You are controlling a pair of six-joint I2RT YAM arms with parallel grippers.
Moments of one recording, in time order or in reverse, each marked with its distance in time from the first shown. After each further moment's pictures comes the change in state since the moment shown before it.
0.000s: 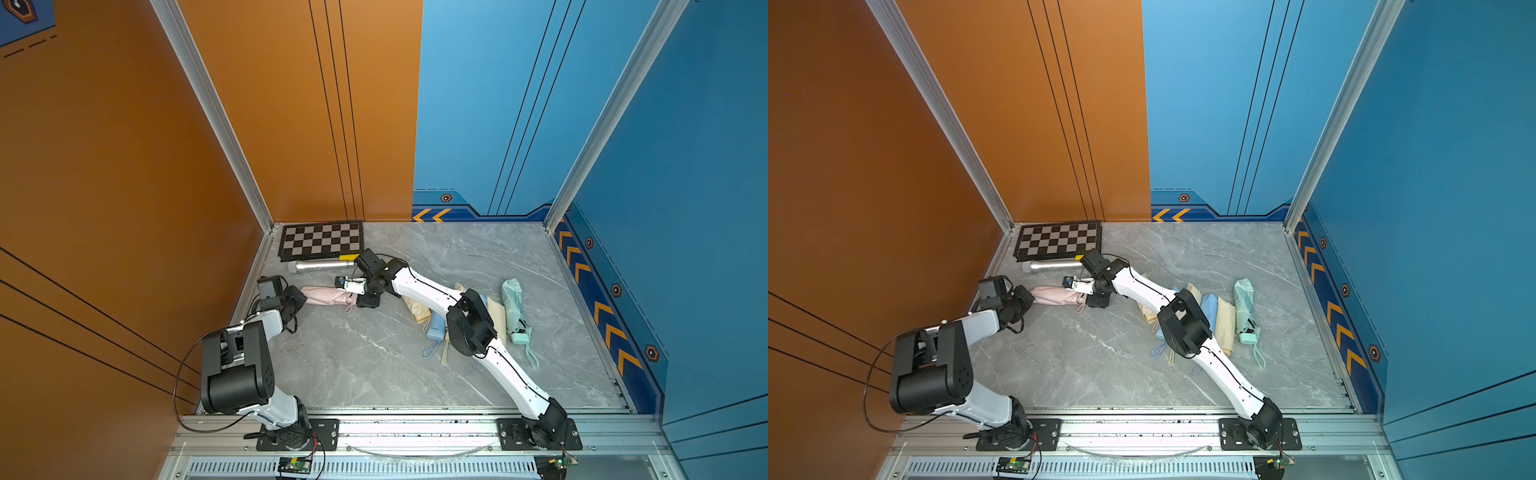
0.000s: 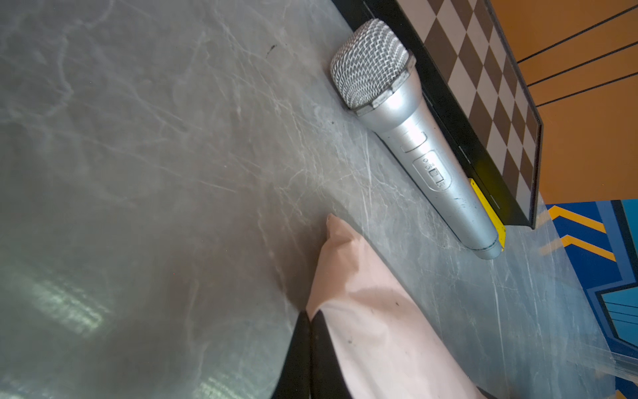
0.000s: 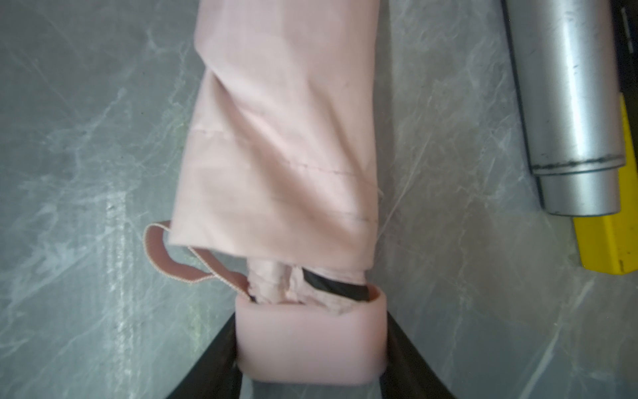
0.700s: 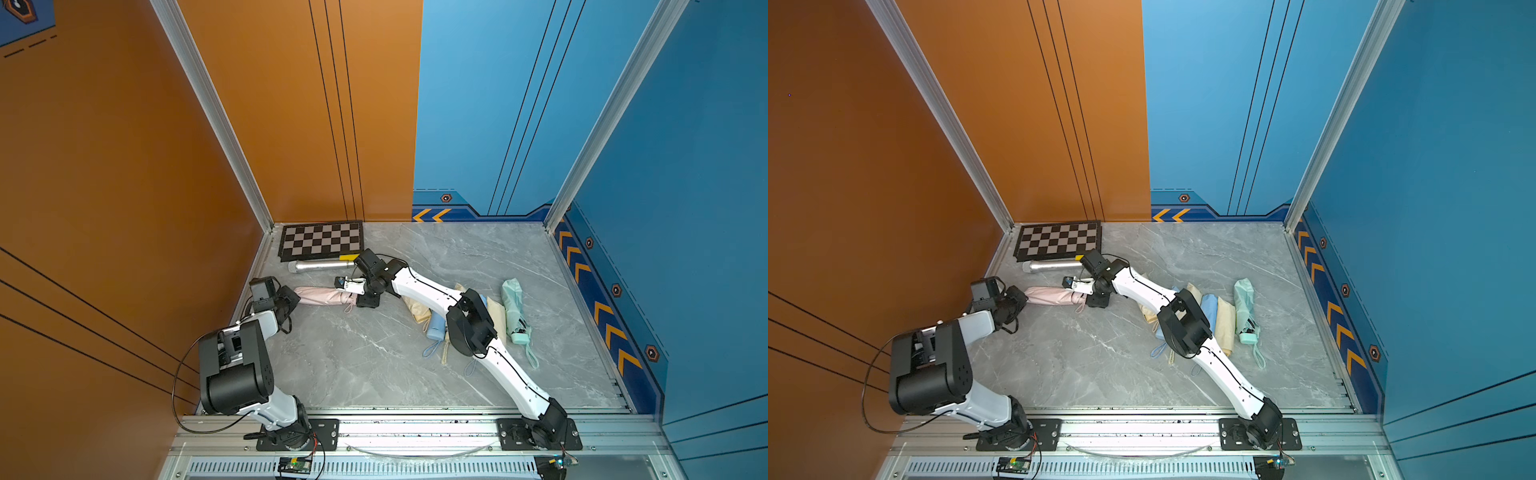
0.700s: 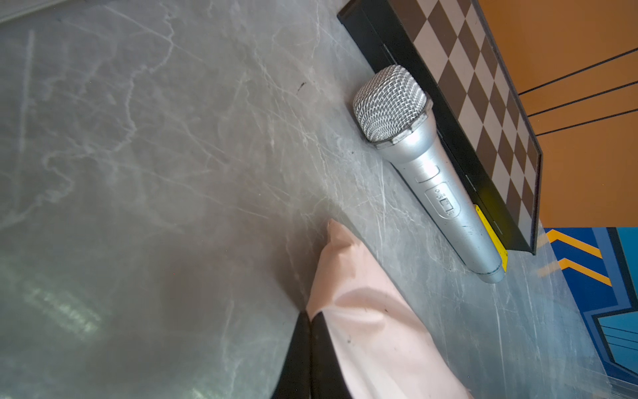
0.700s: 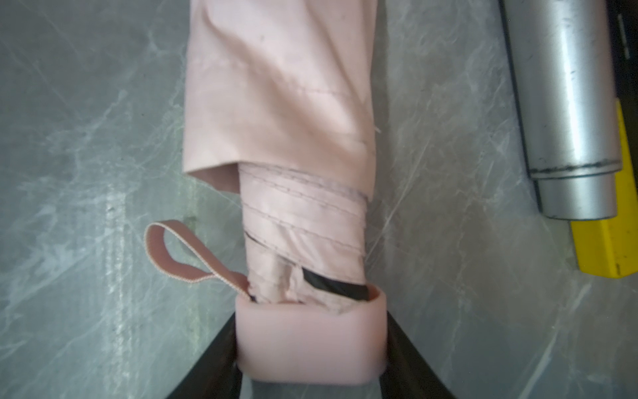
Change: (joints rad) left arm 0.054 0.005 0.001 0.016 0.011 0.005; right arm 0.000 0.000 -0.008 0.010 0.000 -0.008
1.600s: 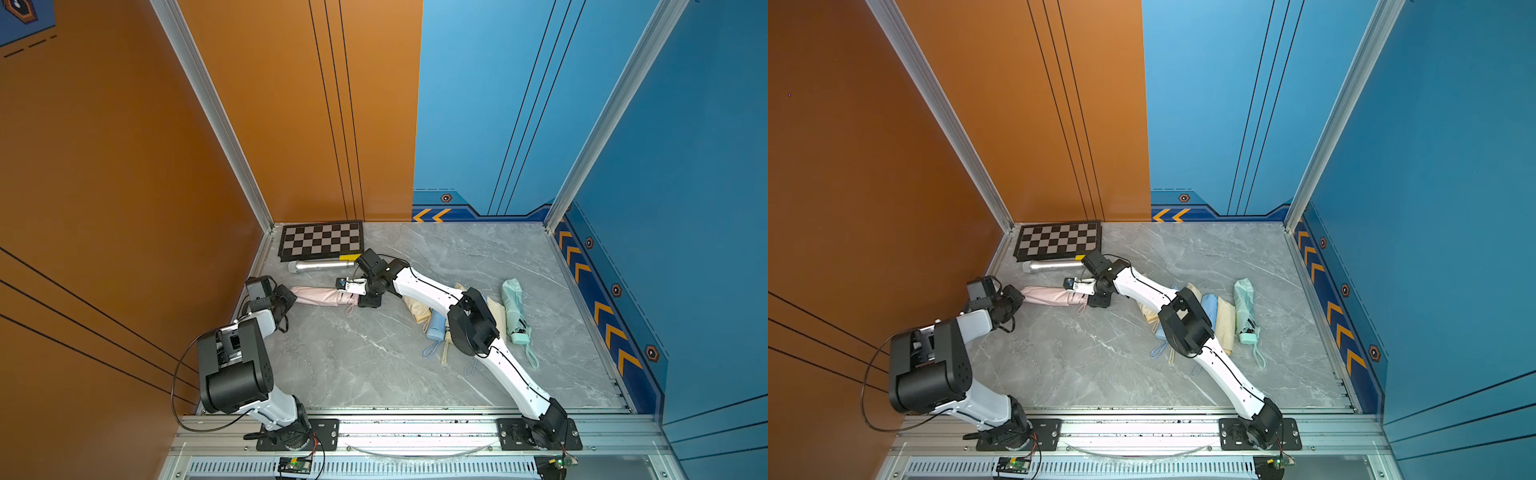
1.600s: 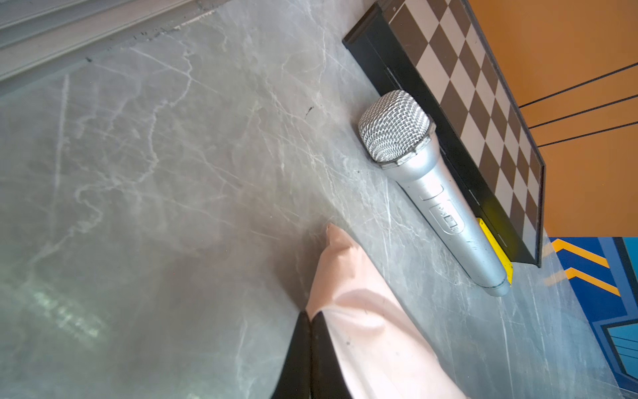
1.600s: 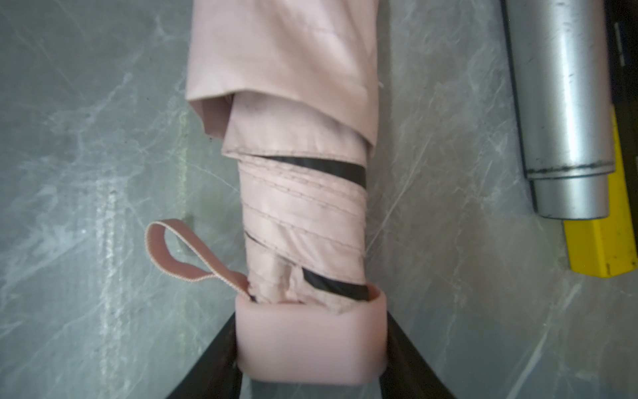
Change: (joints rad) left arm 0.029 0.016 0.017 0.006 -0.001 0.028; right arm -0.007 -0.031 -0.056 0.026 0.000 -0.039
